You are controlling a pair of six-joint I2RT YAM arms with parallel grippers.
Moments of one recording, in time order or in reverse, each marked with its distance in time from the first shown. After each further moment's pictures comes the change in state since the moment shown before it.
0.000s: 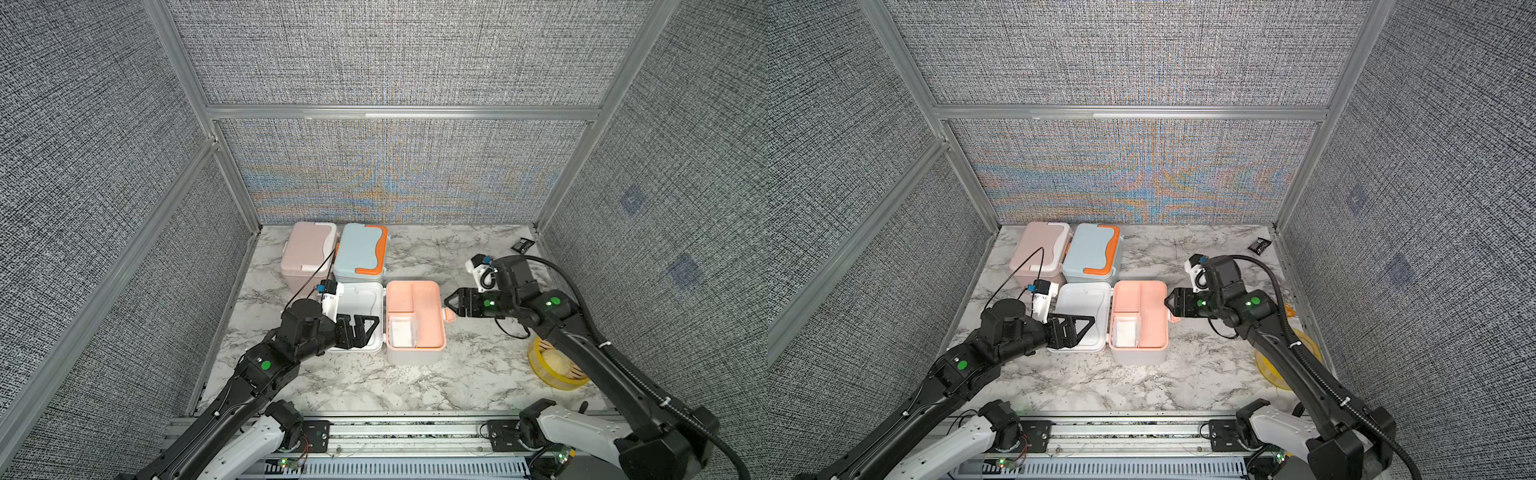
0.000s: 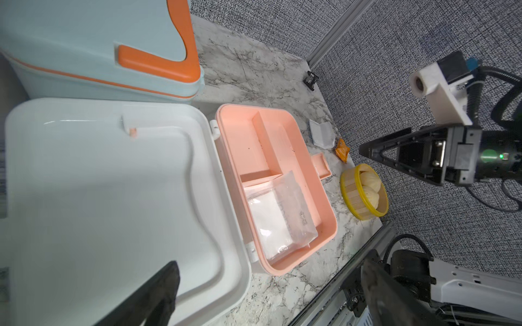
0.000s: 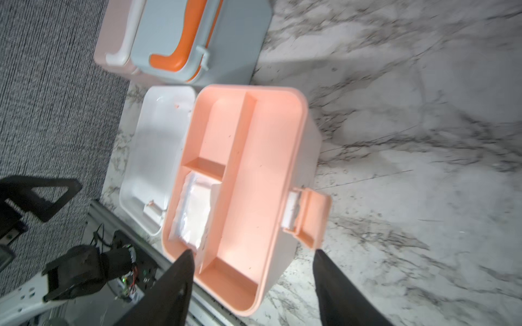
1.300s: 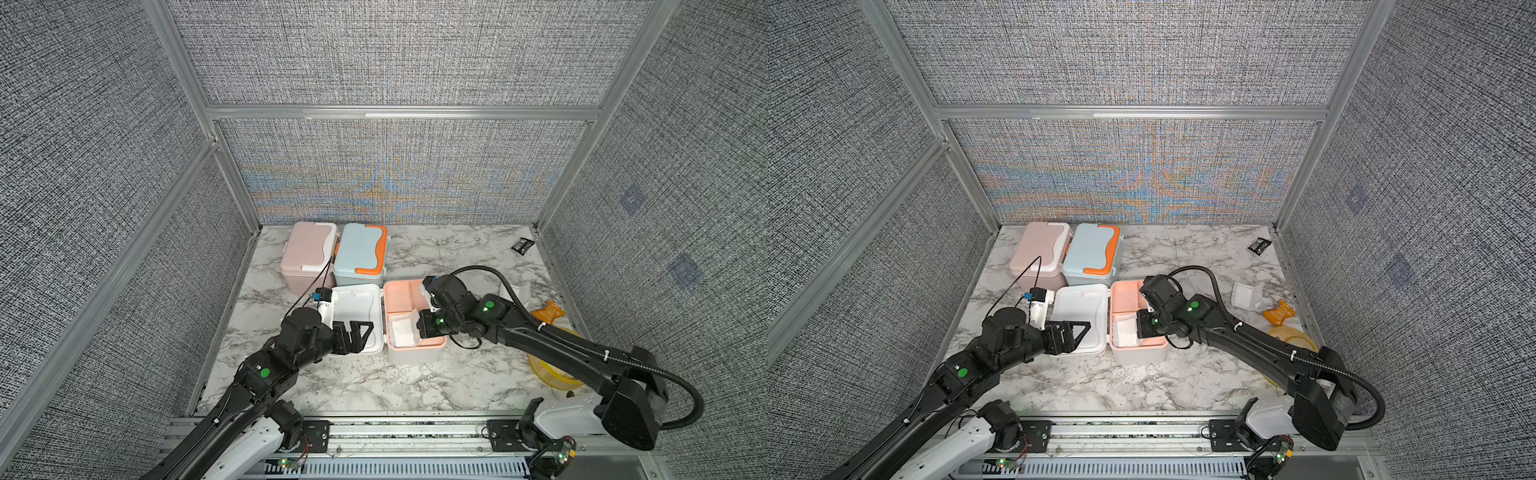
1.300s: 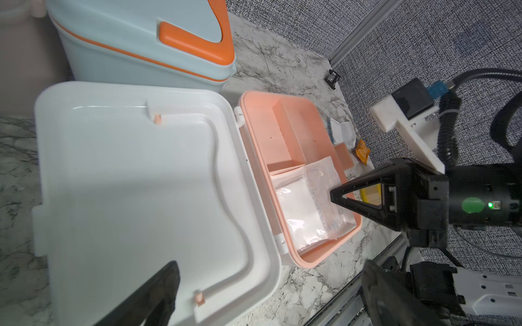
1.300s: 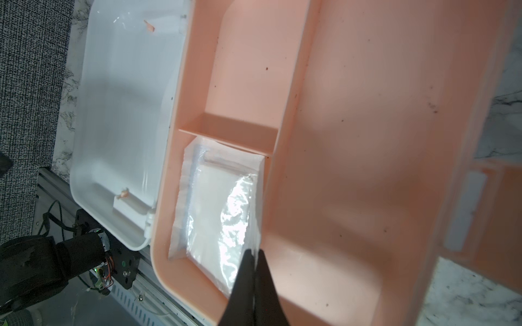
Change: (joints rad) left arm 0.000 -0.046 -0.064 -0.018 -0.048 -0.018; right arm 0.314 0.233 0.026 0.066 0.216 0.160
